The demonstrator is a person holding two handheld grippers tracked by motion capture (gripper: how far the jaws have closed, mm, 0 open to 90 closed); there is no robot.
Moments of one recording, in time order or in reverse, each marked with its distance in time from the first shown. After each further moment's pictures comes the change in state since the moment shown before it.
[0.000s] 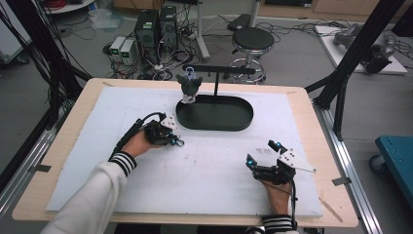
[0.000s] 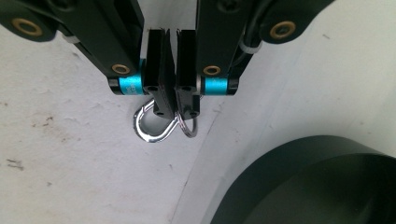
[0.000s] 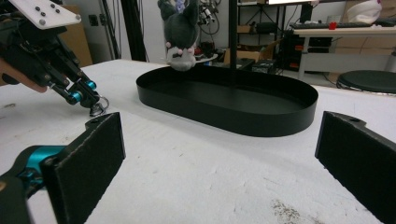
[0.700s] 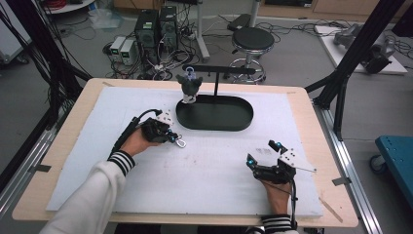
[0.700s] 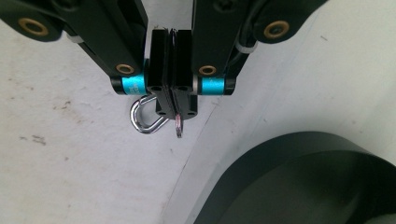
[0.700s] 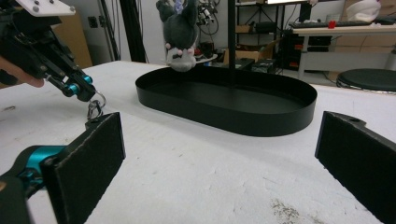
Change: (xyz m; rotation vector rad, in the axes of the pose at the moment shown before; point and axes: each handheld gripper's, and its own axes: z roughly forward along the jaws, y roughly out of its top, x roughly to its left) left arm 0.005 -0.001 -0.012 -0.071 -0.034 -0.074; right arm -0.001 0.000 0.000 0.001 -0.002 0.010
